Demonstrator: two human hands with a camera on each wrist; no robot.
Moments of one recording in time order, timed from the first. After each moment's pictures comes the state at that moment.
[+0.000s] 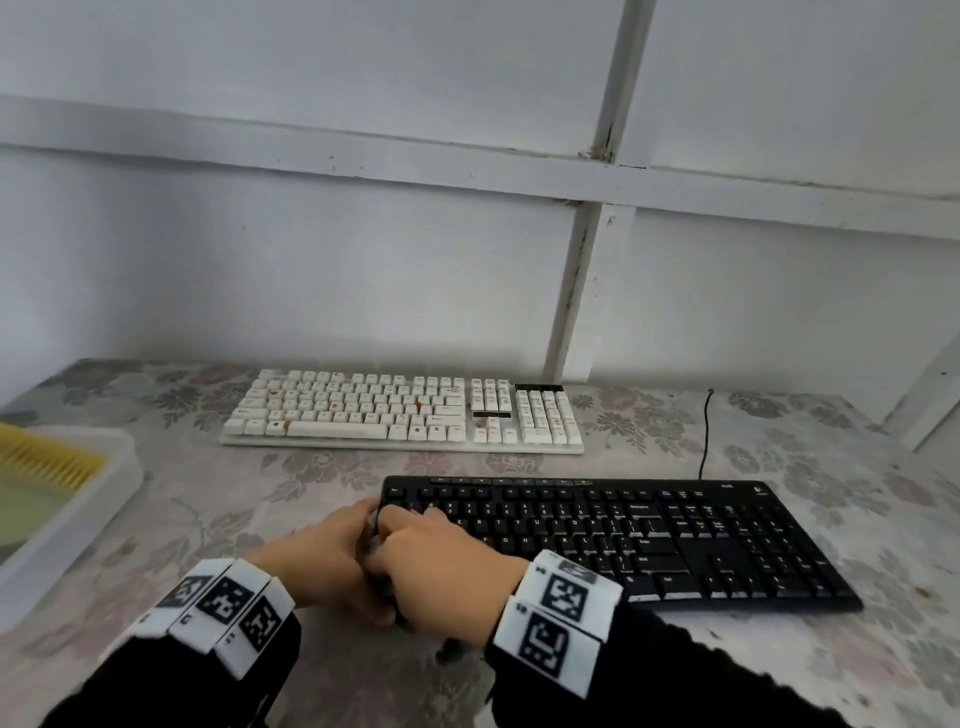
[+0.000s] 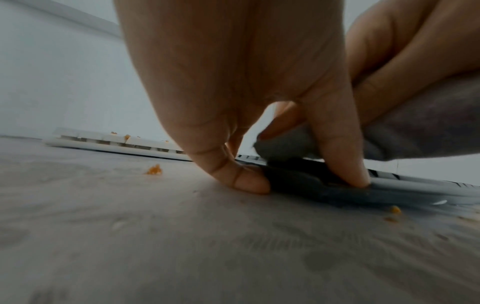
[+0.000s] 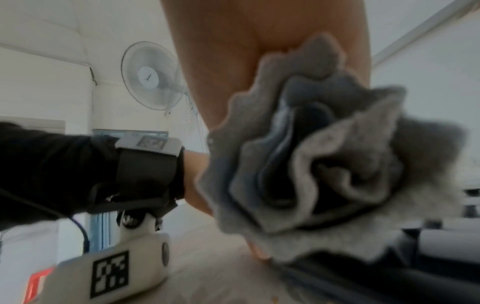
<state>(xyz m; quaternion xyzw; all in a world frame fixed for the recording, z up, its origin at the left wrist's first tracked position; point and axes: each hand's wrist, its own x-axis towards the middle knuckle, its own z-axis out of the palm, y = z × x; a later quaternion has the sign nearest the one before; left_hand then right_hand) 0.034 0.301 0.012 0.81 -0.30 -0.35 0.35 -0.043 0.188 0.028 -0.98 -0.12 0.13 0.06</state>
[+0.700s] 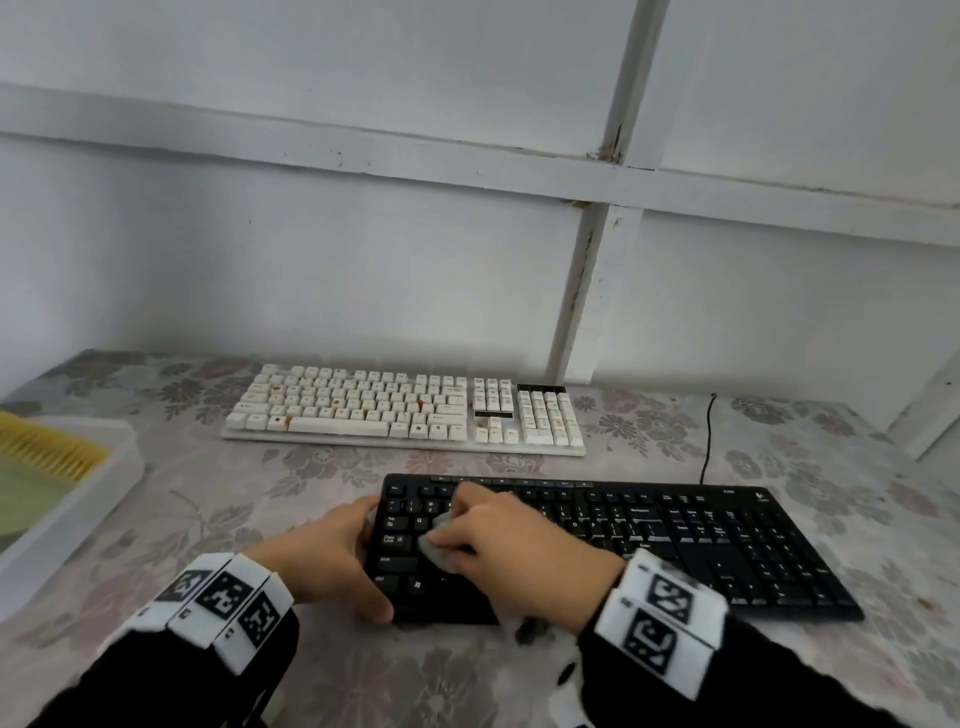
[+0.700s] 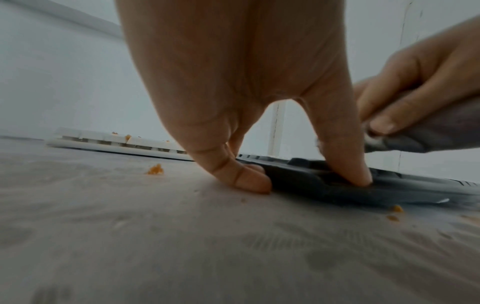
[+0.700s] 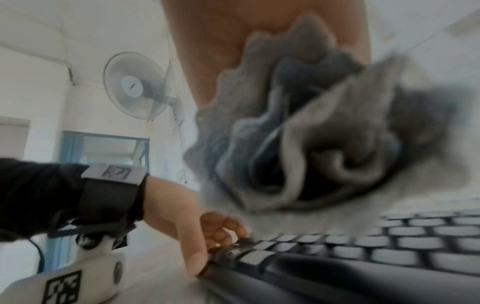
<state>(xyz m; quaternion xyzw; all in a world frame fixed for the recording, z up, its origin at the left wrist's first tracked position) 0.030 0.301 0.018 0.80 -0.29 -0.37 0.36 -0.065 0.139 0.036 -0.99 -0.07 0.06 0.11</state>
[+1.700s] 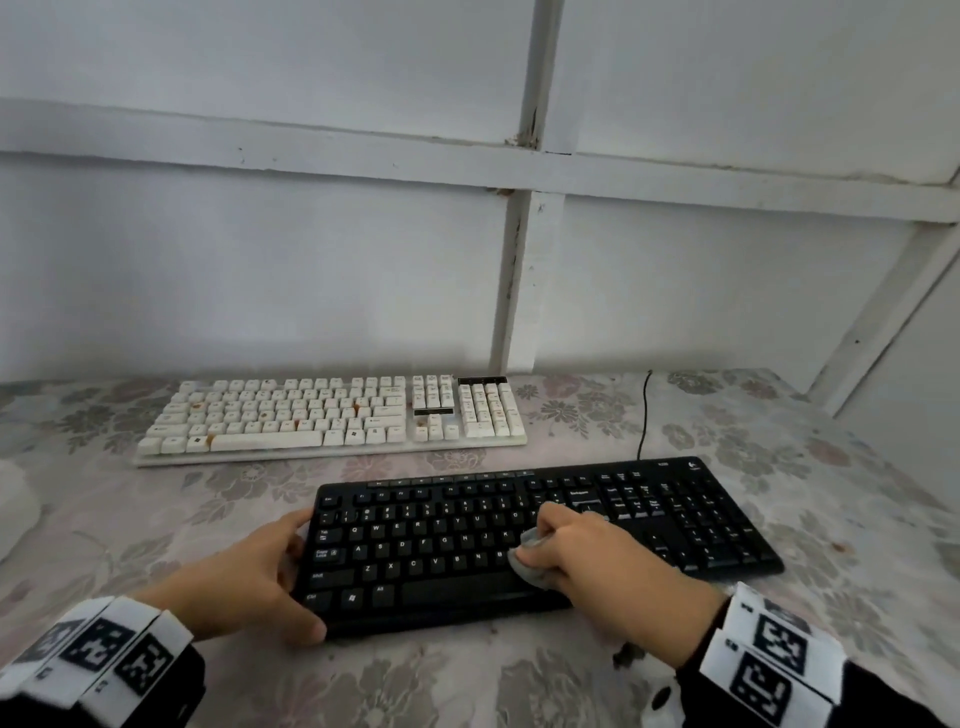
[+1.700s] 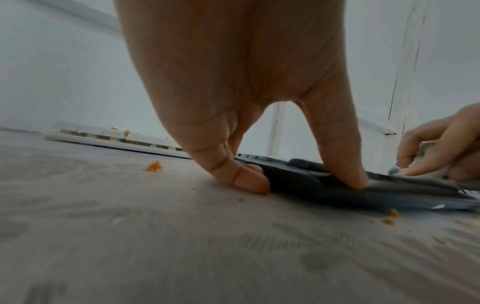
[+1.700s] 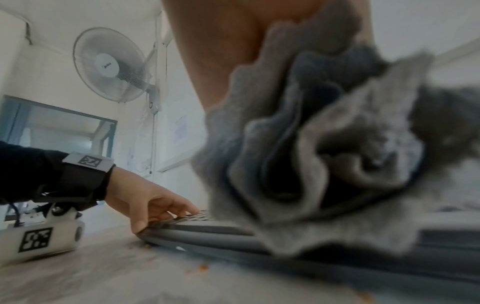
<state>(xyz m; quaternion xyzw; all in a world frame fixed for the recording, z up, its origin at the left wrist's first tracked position) 0.044 0.304 0.001 0.82 -0.27 -0.38 0.34 -0.138 0.043 -0.001 -1.00 0.04 0.03 0.08</state>
